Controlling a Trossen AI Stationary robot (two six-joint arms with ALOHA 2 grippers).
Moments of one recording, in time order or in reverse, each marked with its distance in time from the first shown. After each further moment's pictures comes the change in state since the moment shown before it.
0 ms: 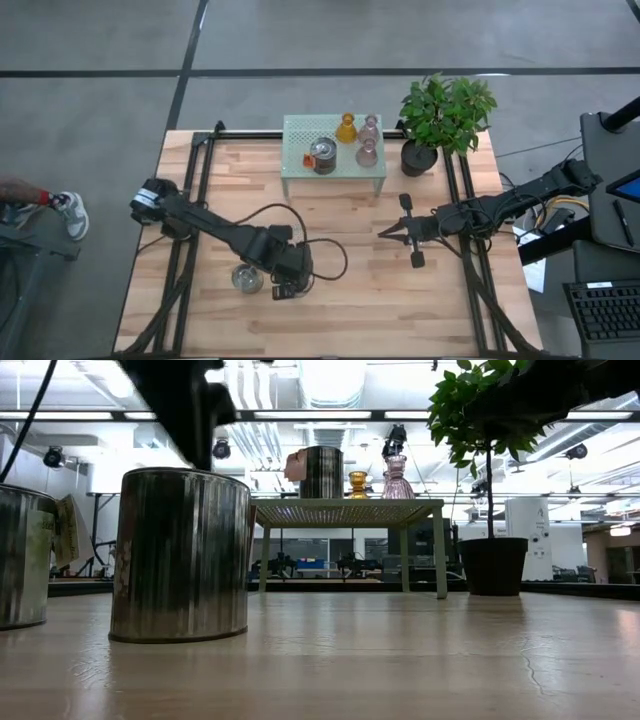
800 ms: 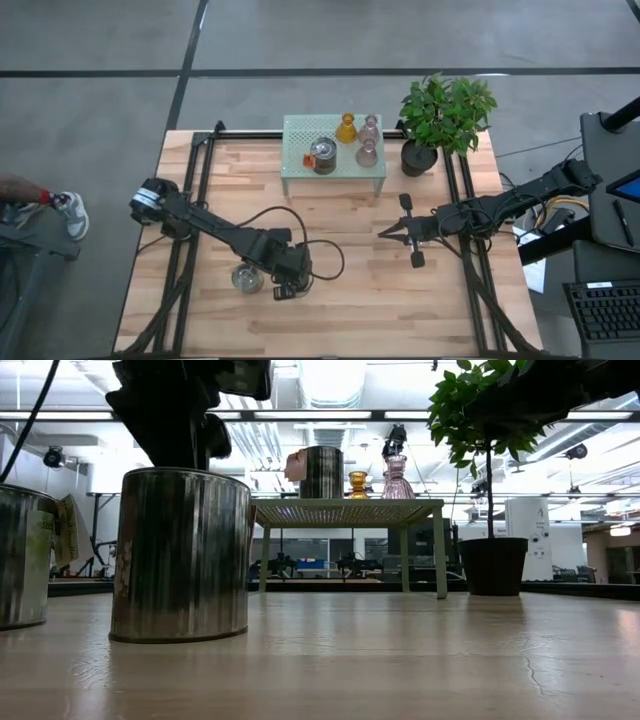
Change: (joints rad) left arm 0.008 -0.003 -0.132 0.146 0.019 -0.028; right arm 0.000 0.000 0.000 0.000 0.000 0.001
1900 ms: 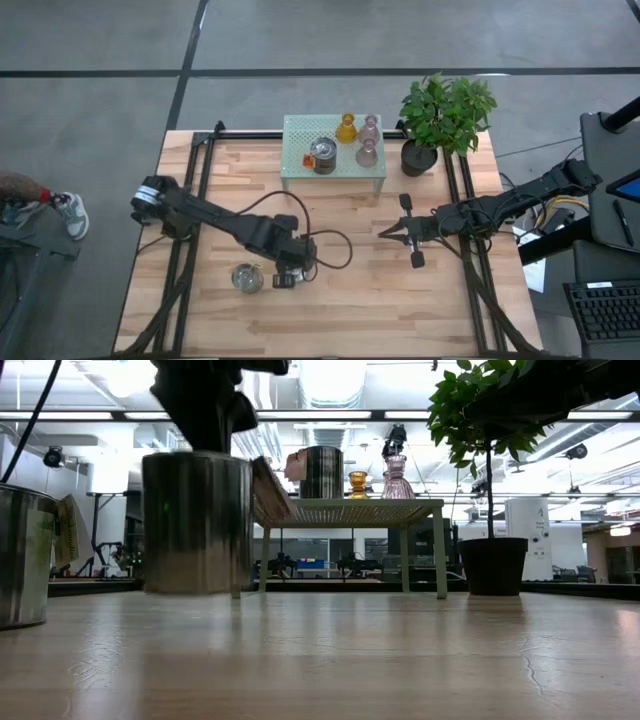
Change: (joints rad) left arm 0.070 -0.008 0.126 -0.147 -0.022 0.219; right arm 0.000 0.000 -0.002 0.000 0.000 -0.003
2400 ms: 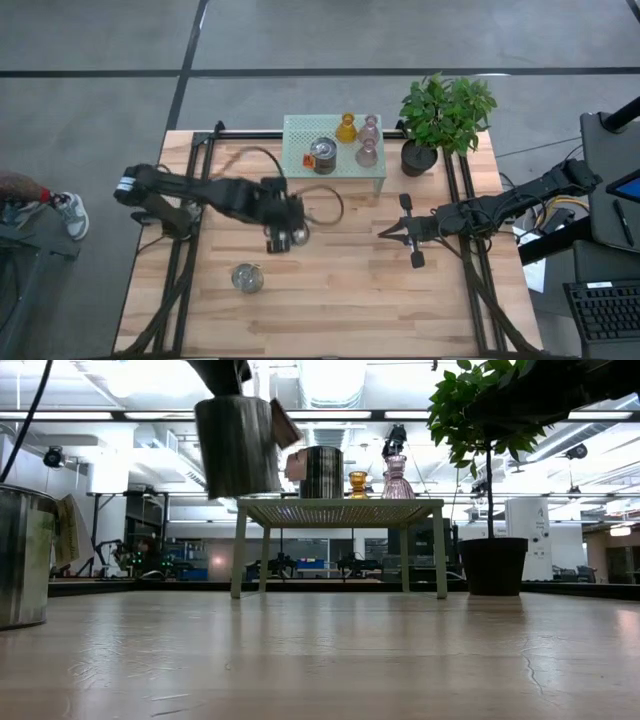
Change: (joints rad) left arm 0.140 -0.170 0.114 -0.167 -0.164 0.095; right arm 0.000 0.000 -0.001 -0.001 -0.001 0.003
